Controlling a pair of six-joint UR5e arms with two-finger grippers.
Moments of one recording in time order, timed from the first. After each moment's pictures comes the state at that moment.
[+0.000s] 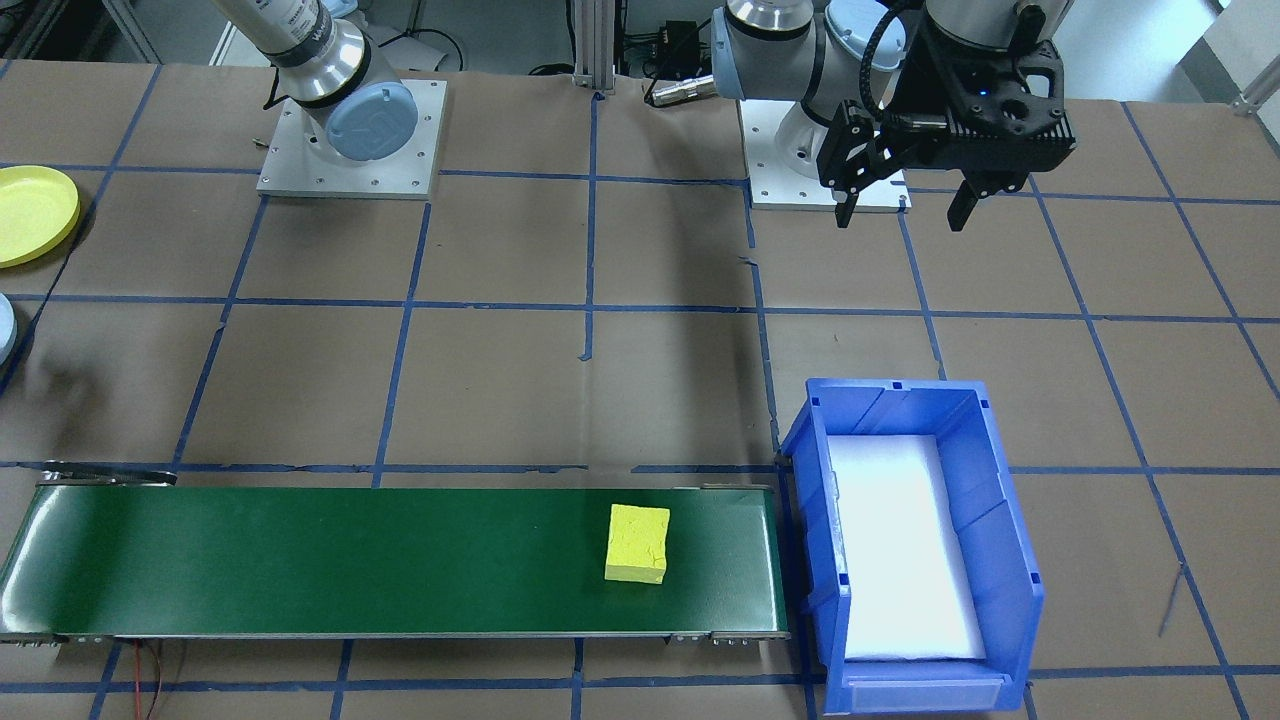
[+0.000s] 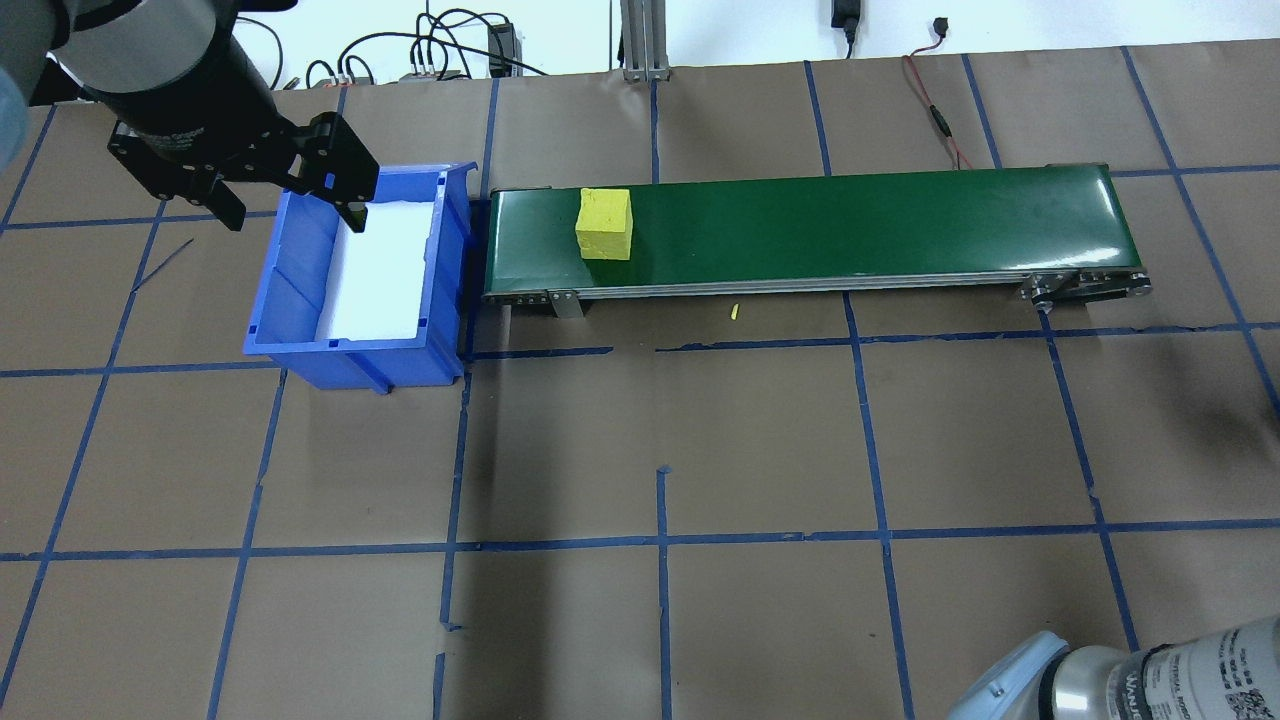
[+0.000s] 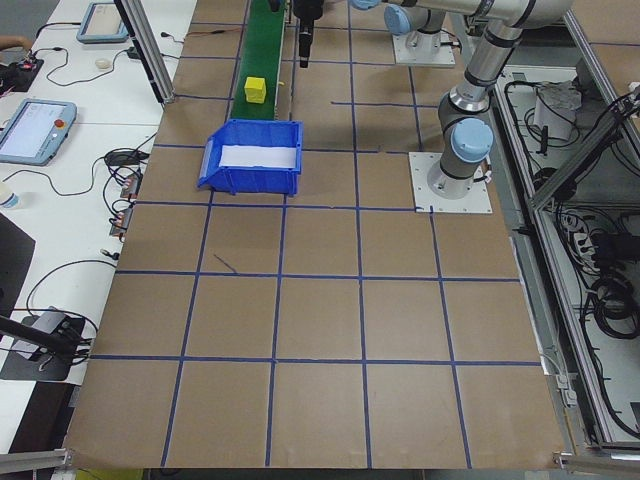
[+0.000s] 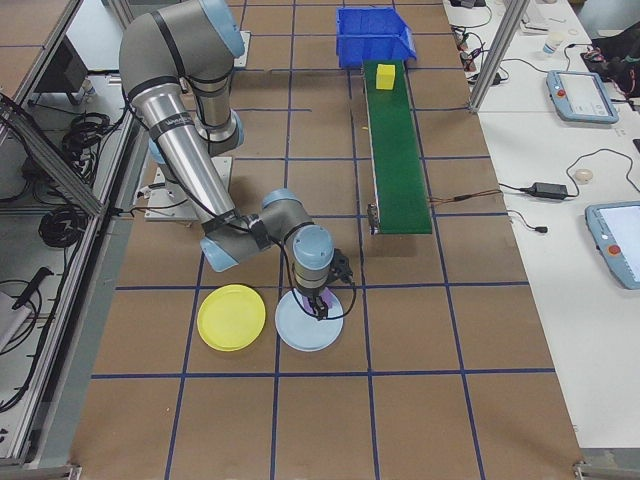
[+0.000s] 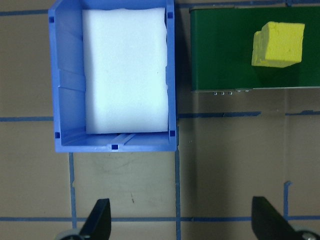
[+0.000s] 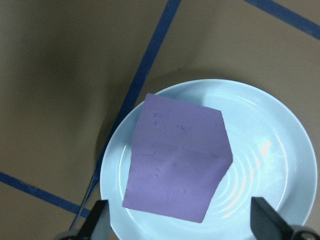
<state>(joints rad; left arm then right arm) -1.56 -1.52 -1.51 -1.62 1.61 0.09 0.57 -1.23 1.81 -2.14 -1.59 -1.42</state>
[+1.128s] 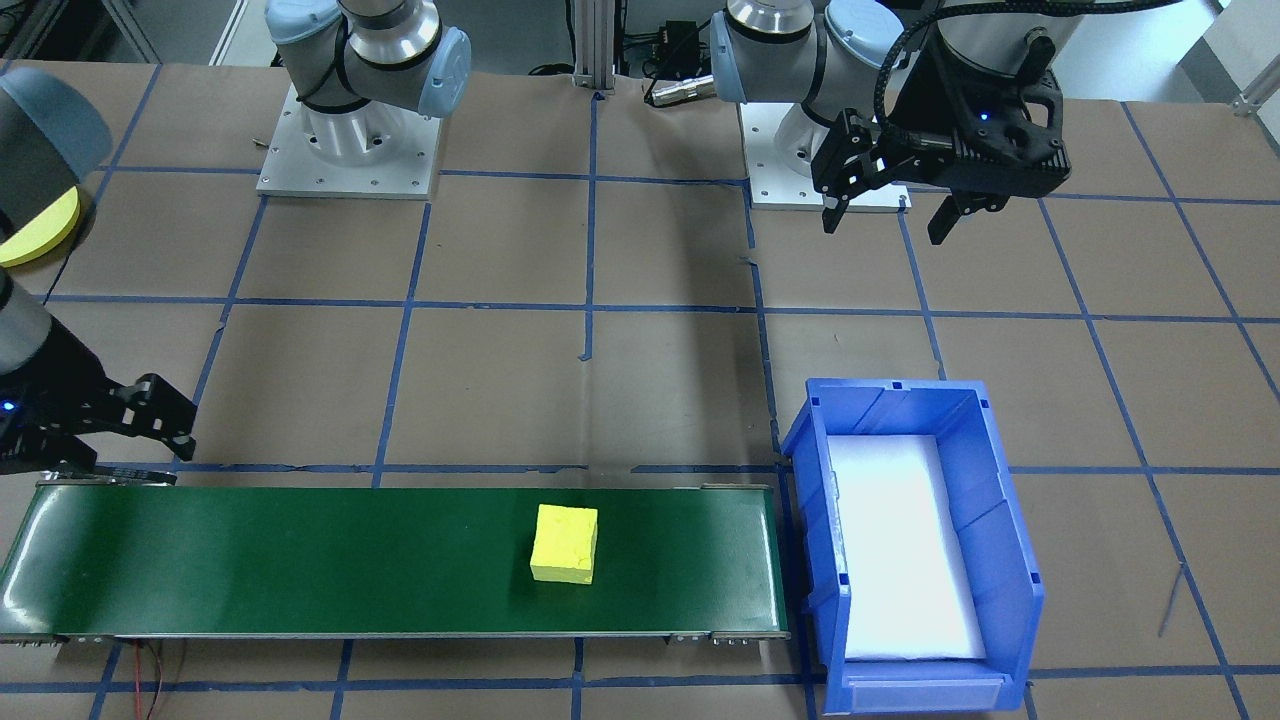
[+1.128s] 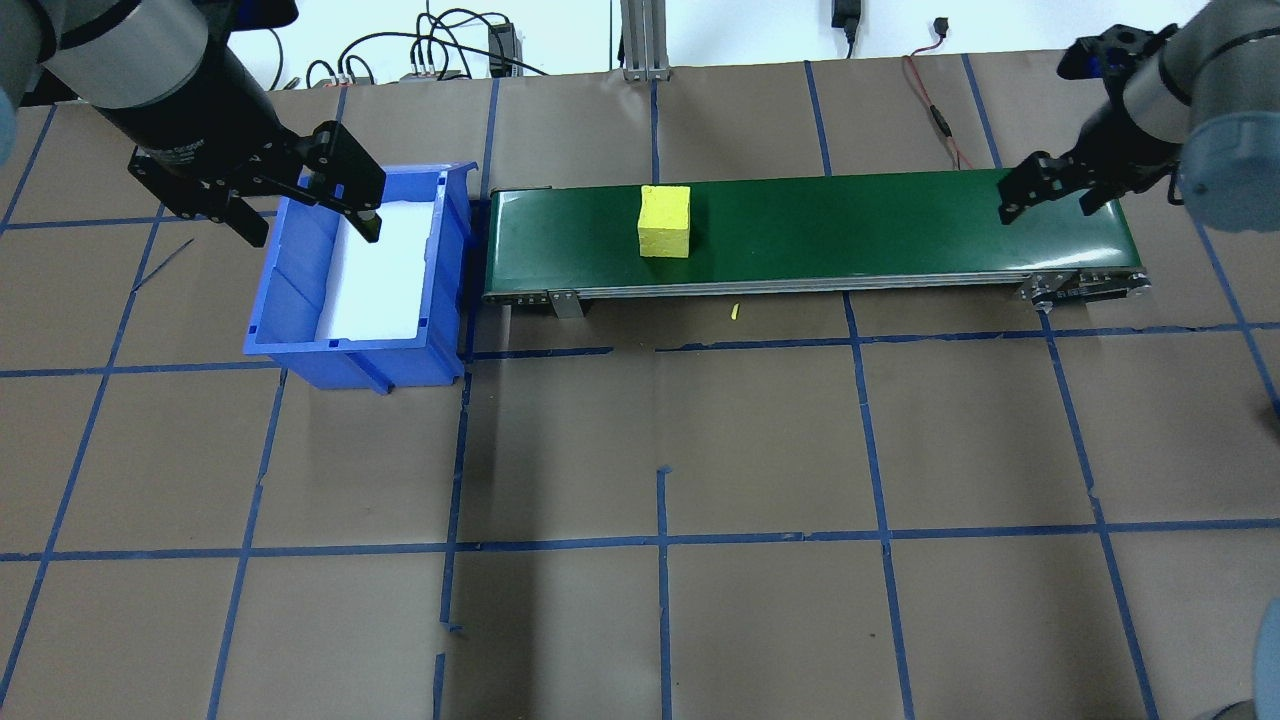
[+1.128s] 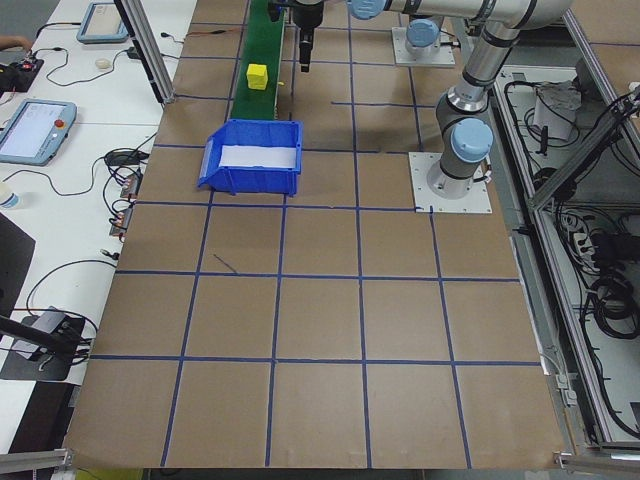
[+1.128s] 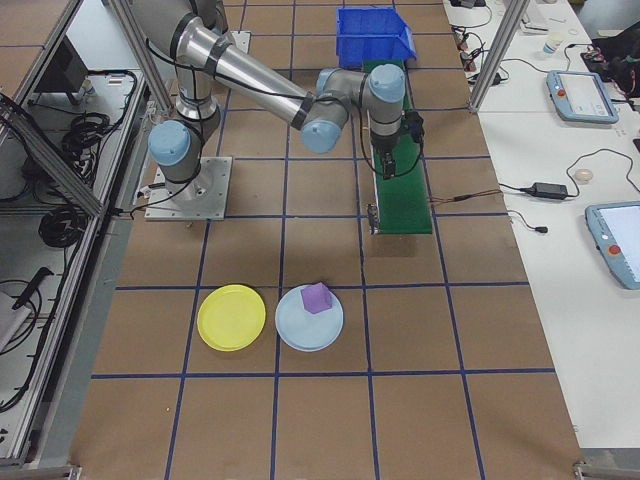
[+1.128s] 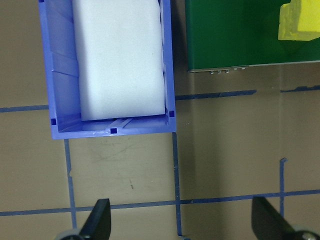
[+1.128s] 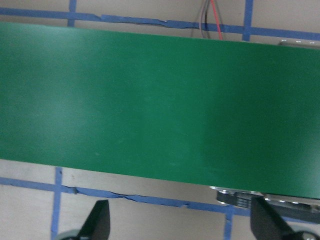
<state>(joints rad) -1.53 -1.52 -1.54 -1.62 1.51 0.10 1.28 -1.31 1.70 -2.06 -1.44 -0.35</state>
